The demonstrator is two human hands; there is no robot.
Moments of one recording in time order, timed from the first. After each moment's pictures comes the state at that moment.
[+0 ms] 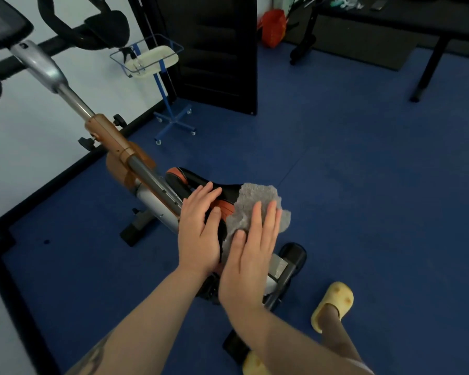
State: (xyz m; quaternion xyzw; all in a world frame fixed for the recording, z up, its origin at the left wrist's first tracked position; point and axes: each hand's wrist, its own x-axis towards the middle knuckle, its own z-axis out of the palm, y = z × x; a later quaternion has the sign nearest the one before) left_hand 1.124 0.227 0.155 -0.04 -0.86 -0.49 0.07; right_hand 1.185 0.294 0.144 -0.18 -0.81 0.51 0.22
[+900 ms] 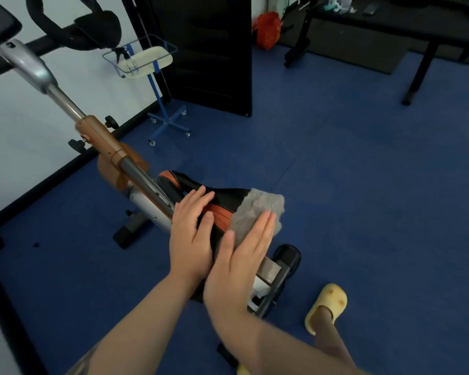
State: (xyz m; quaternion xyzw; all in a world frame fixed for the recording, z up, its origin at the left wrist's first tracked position) left_hand 1.125 0.228 0.158 -0.04 -0.87 -0.49 0.07; right_hand 1.180 0.283 0.154 -0.26 -0.76 0.56 0.21
